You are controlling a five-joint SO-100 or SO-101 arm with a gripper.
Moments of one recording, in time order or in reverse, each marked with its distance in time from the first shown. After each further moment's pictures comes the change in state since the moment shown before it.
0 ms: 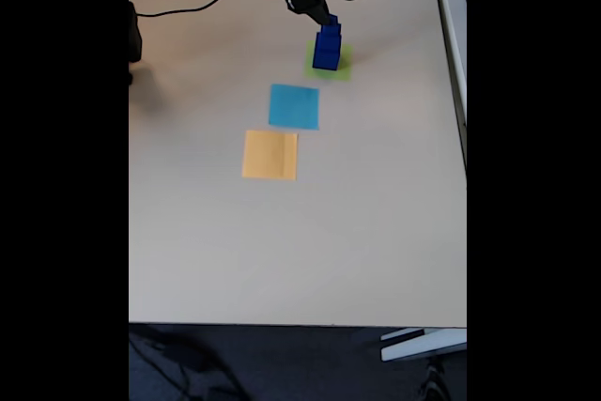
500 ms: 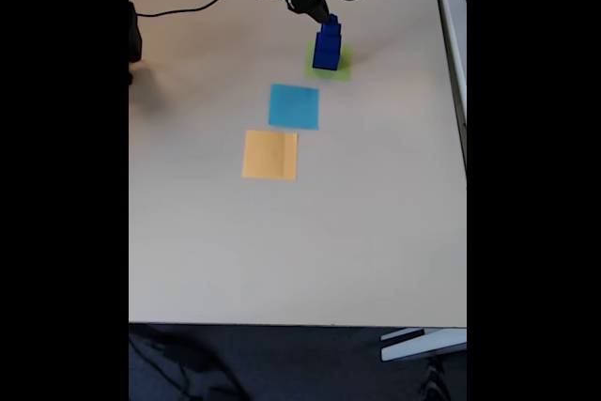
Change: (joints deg) arm 0.0 0.0 0.0 0.0 0.0
